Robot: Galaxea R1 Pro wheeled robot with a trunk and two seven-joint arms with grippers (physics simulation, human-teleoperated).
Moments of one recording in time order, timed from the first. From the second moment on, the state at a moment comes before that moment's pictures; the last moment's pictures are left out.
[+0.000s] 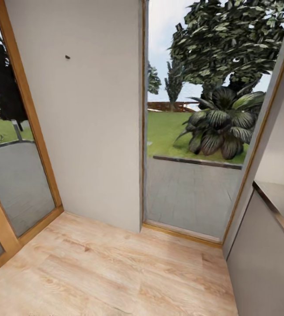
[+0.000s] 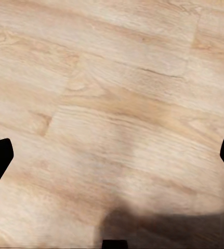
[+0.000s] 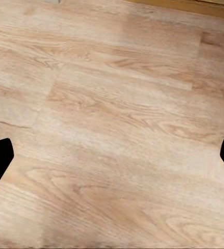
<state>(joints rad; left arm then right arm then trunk) 0.00 0.03 0.01 -0.41 0.01 -0.34 0.00 0.00 0.04 0.00 -0.57 -0.01 -0.33 -0.01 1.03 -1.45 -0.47</state>
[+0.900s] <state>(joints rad) 0.00 0.03 0.01 -0.41 0.01 -0.34 0.00 0.00 0.04 0.00 -0.57 -0.01 -0.33 -0.01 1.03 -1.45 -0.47</state>
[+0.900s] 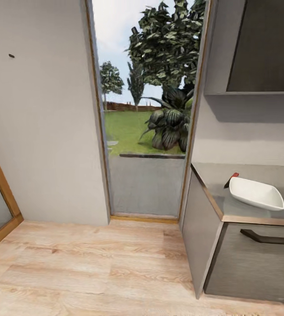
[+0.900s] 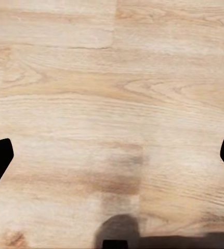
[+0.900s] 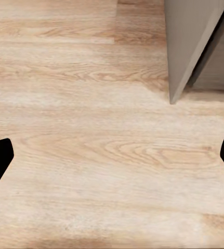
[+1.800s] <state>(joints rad) 0.00 0.03 0.01 -0.39 0.00 -0.34 0.00 0.00 0.04 0.00 -0.57 -0.01 -0.33 -0.01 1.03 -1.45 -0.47</state>
